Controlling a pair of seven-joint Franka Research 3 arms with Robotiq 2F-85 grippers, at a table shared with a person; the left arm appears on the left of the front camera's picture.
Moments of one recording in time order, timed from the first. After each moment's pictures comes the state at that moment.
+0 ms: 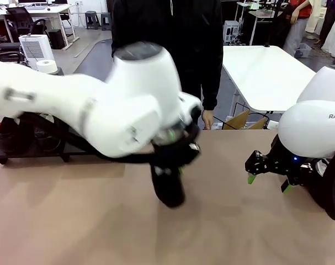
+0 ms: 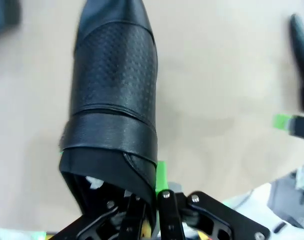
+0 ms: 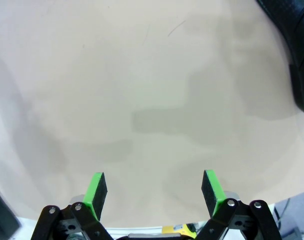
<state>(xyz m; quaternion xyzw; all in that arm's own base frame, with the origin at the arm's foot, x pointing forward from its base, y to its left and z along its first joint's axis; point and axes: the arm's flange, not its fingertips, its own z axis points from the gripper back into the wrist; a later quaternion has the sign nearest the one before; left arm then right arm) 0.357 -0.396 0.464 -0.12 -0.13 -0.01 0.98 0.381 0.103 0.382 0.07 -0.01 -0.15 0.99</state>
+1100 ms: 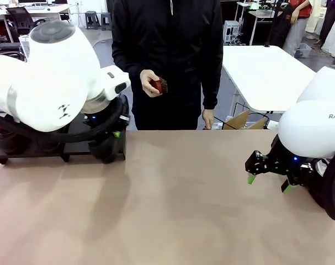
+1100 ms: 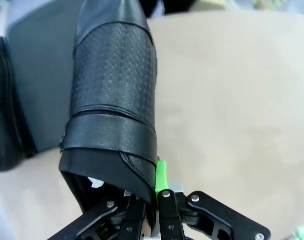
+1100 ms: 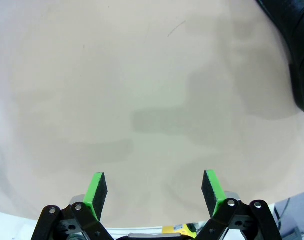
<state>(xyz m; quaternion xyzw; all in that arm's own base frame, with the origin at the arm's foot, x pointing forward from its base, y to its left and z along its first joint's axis) 0.451 -0.234 0.472 -0.02 -0.25 -0.08 0.97 0.381 0.103 0.382 0.07 -0.01 -0.15 0.99</state>
